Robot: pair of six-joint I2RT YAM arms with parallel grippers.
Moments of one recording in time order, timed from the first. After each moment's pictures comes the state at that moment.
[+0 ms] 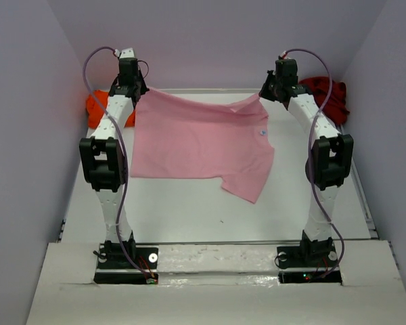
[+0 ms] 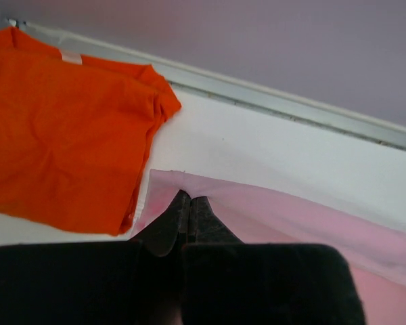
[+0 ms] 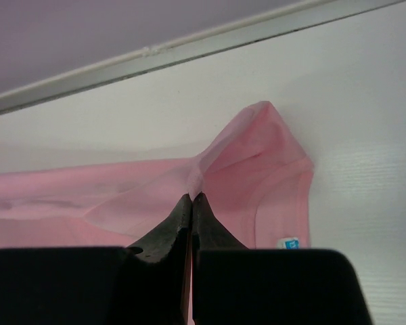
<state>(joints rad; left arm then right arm) -0.07 2.06 1.89 -0.34 -0.18 -0.27 0.17 2.06 1.93 -0.43 0.02 0.45</state>
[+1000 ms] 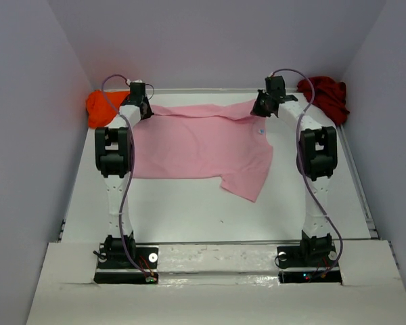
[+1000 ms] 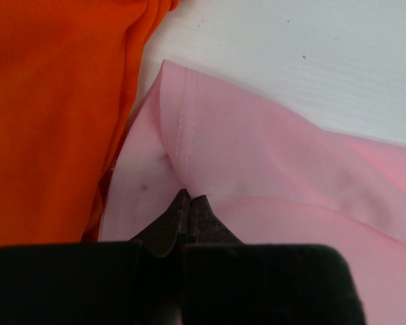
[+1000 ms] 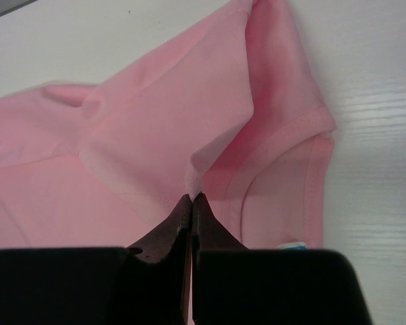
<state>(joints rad) -0.04 2.40 1.96 -0.32 -0.13 -0.28 0.17 2.32 1.98 -0.41 -0.11 0.47</state>
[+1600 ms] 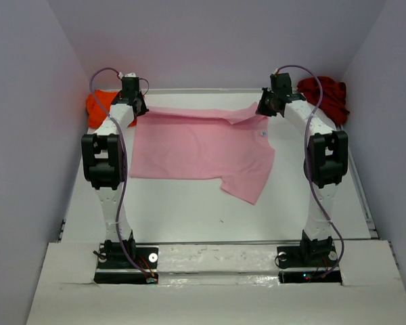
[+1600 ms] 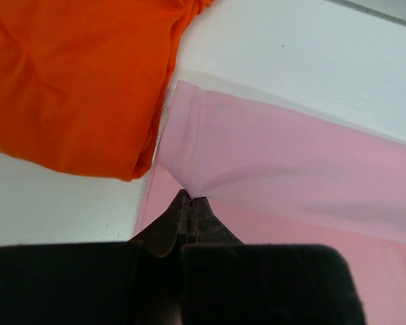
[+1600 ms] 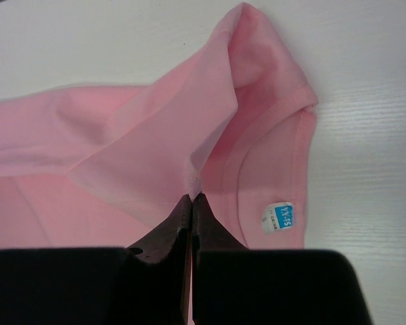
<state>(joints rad) -0.04 2.12 1.76 -0.35 -0.16 -0.27 0.17 2.13 1.85 -0.46 -0.07 0.43</state>
